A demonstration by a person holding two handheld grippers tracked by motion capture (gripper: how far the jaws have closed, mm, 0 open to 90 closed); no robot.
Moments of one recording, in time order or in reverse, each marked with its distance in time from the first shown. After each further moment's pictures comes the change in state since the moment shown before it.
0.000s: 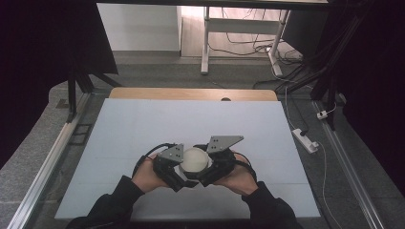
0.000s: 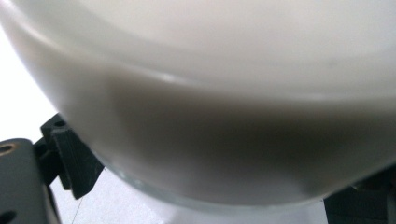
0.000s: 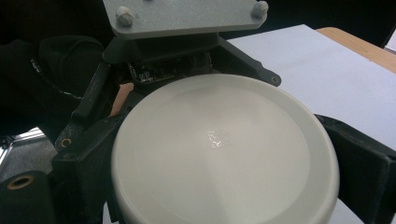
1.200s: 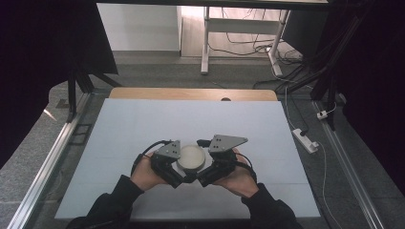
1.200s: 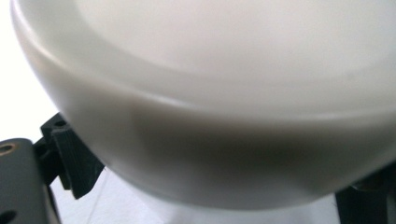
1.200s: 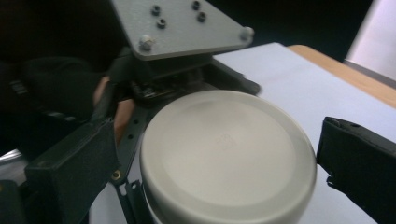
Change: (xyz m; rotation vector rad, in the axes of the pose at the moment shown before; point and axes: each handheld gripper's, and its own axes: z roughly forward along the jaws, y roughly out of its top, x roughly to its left) left arm 0.006 -0.002 -0.007 -0.025 0.085 -0.056; right arm 0.010 0.008 -0.006 -0.064 -0.119 0.012
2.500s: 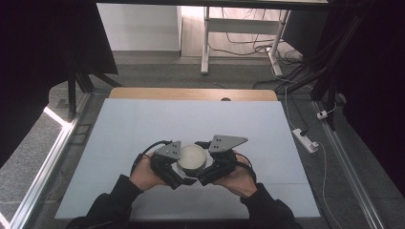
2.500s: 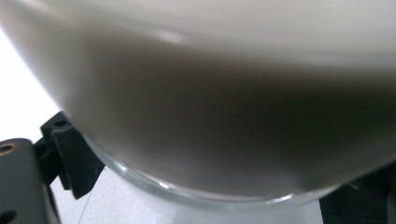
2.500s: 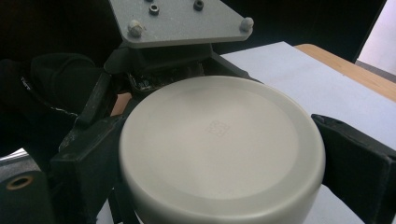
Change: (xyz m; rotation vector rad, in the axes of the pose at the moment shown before) left arm -0.003 0.003 -0.002 0.005 -0.086 0.043; right arm -0.002 -0.002 0.000 -0.002 0.051 -0.003
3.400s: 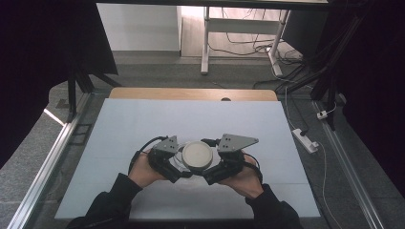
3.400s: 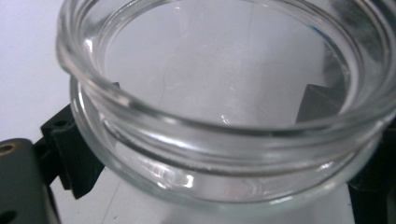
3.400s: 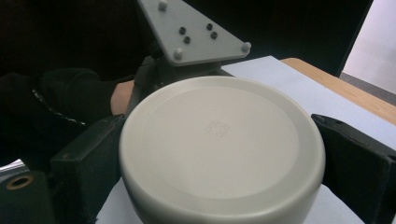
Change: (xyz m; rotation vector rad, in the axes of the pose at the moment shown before) left arm 0.017 -0.008 -0.004 0.002 0.088 -0.070; right arm 0.002 0.004 -0.021 -0.053 -0.033 -0.003
